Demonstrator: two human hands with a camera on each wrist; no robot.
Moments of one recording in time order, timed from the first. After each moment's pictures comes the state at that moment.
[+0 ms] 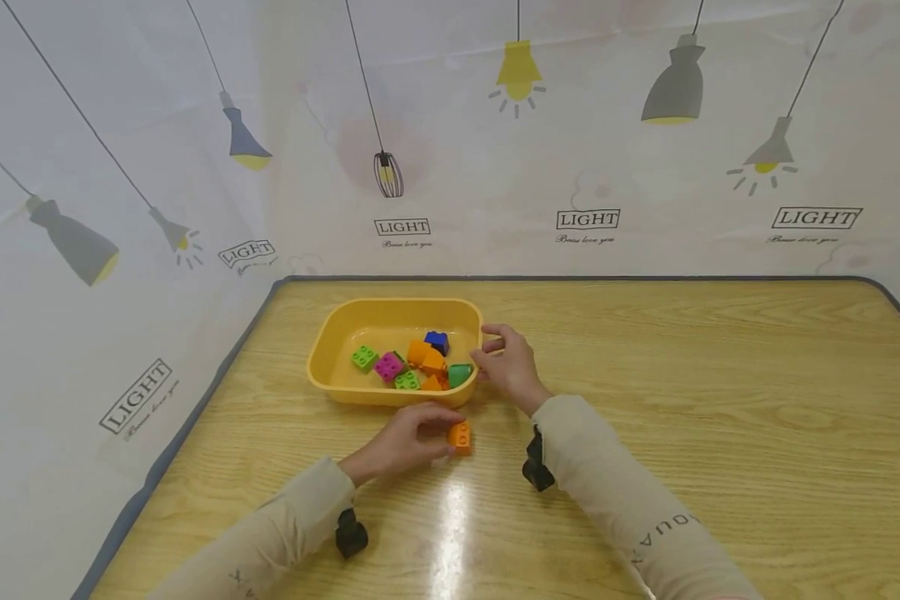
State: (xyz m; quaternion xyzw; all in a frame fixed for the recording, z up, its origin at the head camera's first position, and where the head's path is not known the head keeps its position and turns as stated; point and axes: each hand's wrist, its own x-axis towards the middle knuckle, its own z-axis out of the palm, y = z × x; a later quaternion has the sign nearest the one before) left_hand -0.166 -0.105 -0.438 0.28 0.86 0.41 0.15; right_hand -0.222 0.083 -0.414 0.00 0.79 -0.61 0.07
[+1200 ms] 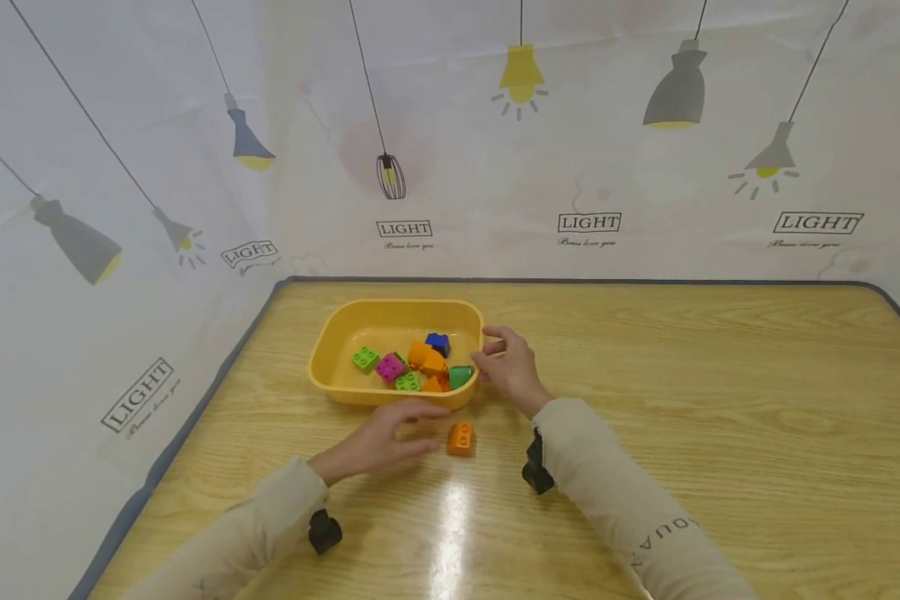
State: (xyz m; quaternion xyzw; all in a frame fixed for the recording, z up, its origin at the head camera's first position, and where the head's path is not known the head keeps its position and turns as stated) left_hand -0.165 -0.126 -0.416 0.33 0.85 0.38 0.15; right_hand -0.221 0.083 -0.412 0.01 0.79 -0.61 0.08
